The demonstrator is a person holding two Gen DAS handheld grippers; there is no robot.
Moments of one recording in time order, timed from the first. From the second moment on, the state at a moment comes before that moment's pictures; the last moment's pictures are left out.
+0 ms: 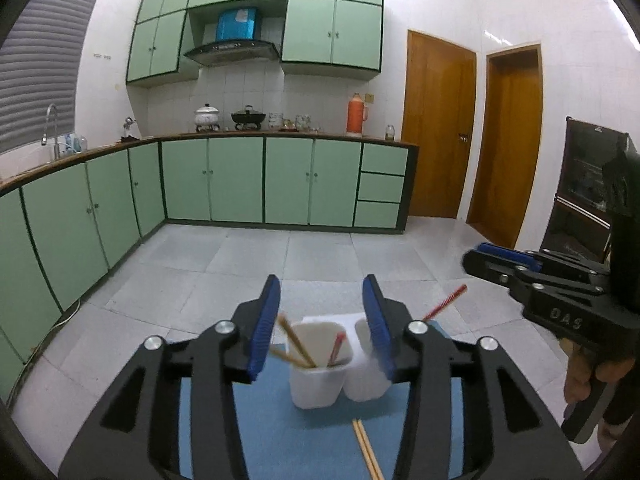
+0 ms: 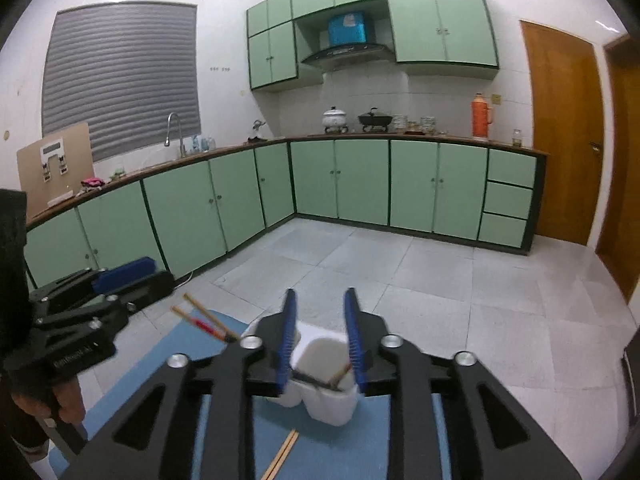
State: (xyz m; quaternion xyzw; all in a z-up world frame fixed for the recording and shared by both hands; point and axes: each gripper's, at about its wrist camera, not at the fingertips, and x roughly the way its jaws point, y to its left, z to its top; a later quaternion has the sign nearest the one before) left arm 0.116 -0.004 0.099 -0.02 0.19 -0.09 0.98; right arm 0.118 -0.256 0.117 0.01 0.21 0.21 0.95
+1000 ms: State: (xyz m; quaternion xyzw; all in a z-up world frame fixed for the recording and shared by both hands) left arm 0.014 0.024 -0.091 -0.01 0.35 -0.03 0.94; right arm 0.014 -0.217 -0.080 0.06 0.41 0.16 0.89
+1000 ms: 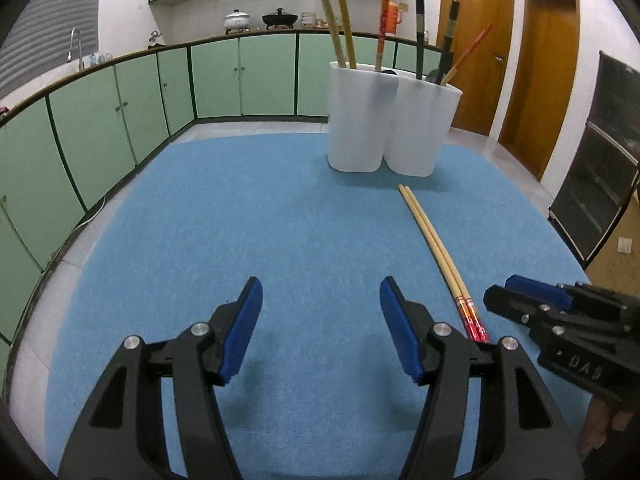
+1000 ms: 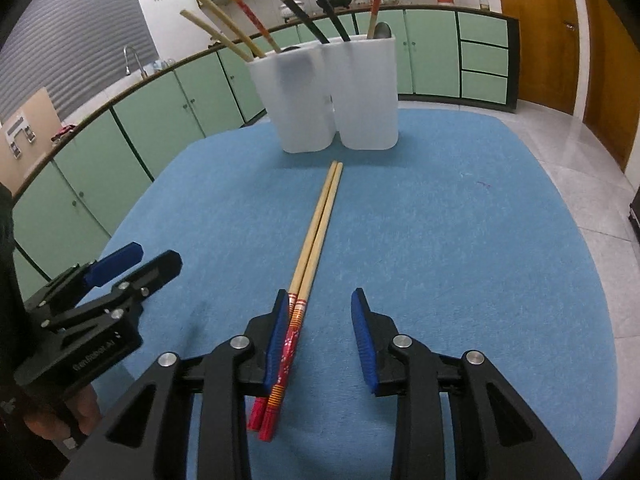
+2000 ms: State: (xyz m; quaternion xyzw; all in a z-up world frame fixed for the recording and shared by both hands) left arm 0.016 0.029 -0.090 -0.03 0.35 -0.03 0.94; right arm 0.017 -0.200 -0.093 0.02 0.43 0.15 0.89
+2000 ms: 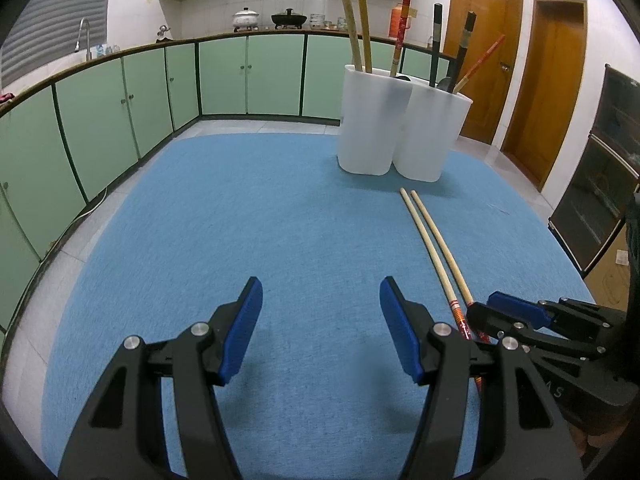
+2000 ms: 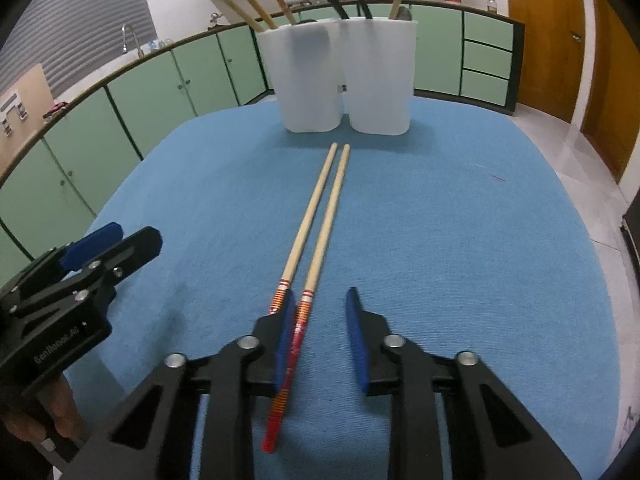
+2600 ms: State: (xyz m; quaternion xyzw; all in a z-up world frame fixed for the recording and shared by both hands) left arm 0.015 -0.014 -0.090 -0.01 0.36 -0.07 0.93; right arm -0.002 -0.270 -0.094 0.08 0.43 0.07 0.90
